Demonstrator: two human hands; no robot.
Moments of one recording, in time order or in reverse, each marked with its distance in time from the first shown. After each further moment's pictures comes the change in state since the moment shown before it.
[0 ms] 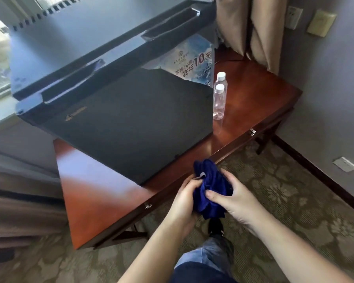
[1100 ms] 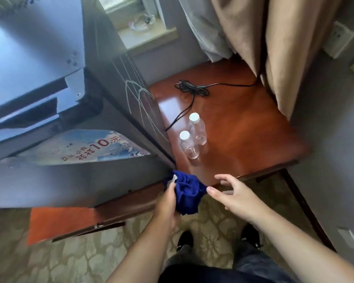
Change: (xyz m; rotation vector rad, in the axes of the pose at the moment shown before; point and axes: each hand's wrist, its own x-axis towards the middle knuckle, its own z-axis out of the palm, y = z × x) left_hand 0.209 0.028 0.197 -0.189 0.494 -0.046; right_hand 0.240 -0.089 -0.254 -0.426 -0.308 0.081
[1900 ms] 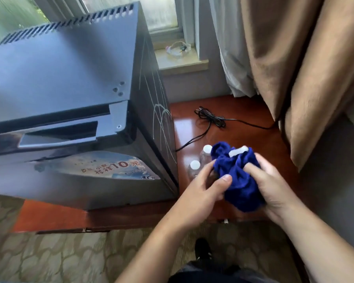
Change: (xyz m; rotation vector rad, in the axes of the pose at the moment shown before) left_hand -0.106 0.113 0.086 0.304 -0.463 0.524; right_hand 0.033 -0.120 -0.079 0.436 0.049 -0.290
